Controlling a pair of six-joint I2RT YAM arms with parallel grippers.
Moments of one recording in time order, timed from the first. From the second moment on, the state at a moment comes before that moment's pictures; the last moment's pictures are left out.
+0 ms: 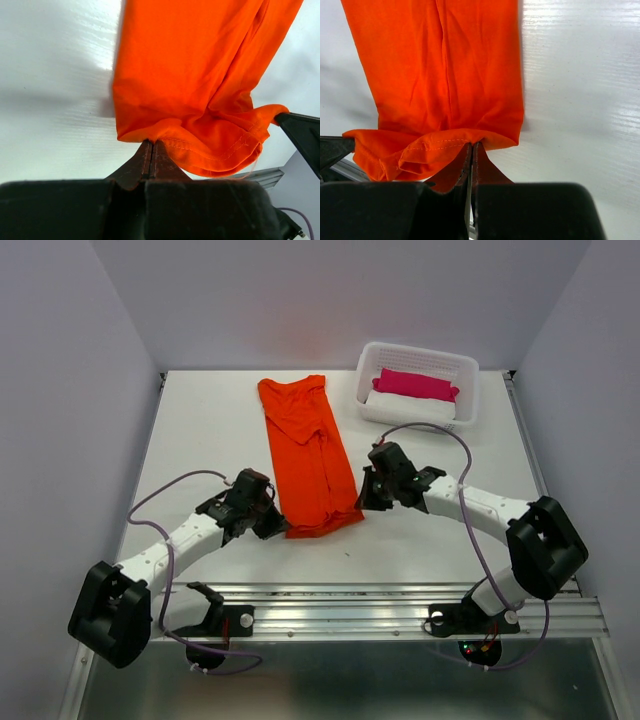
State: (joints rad) left arm -0.54 1.12 0.60 -0.44 0.08 -1.10; right arm 0.68 1.49 0.93 -0.33 -0.03 0.74
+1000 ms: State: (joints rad) left arm -0.40 1.40 0.74 -0.39 0.10 -0.93; right arm 0.68 1.71 1.09 -0.34 0.06 0.72
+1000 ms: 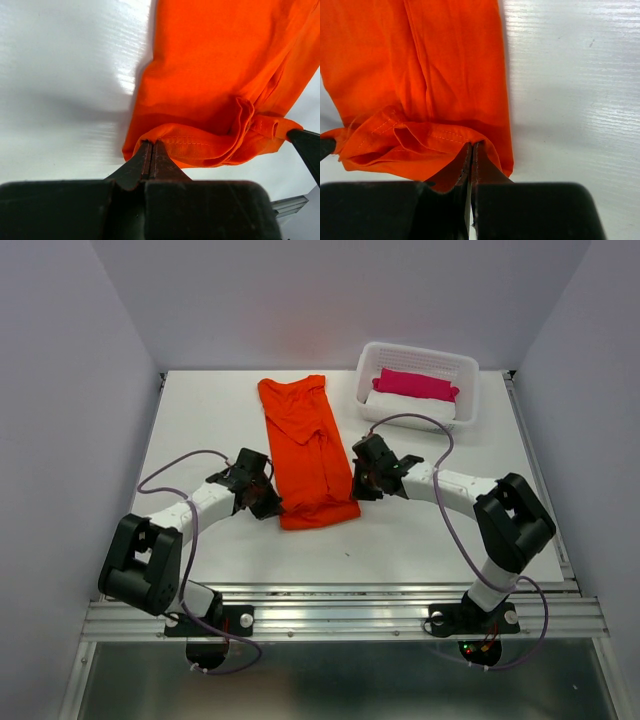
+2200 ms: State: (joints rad) left arm -0.50 1.29 0.88 -0.49 -0.07 -0.85; right arm 0.85 1.71 1.16 -0.33 -0.03 0.69
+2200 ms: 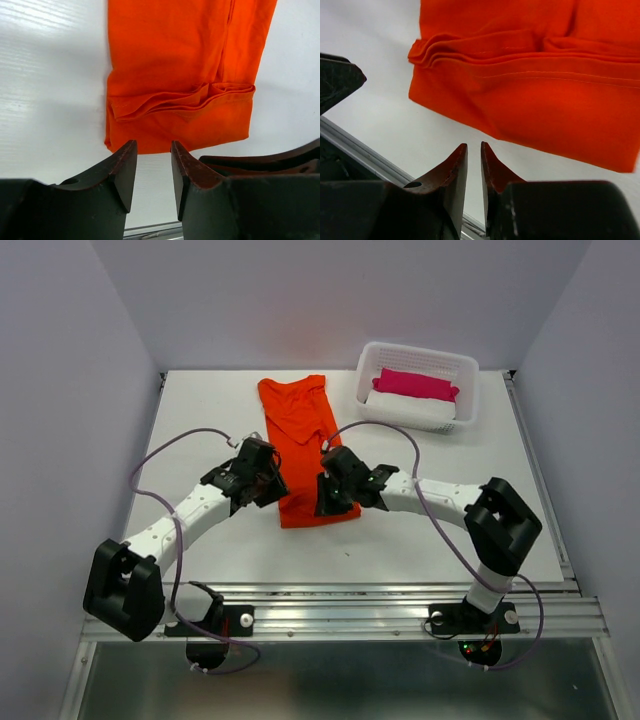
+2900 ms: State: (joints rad) left arm -0.44 1.11 0.79 -0.58 -0.10 -0.91; right arm 0.84 2.08 1.48 -0.30 -0.07 0.66
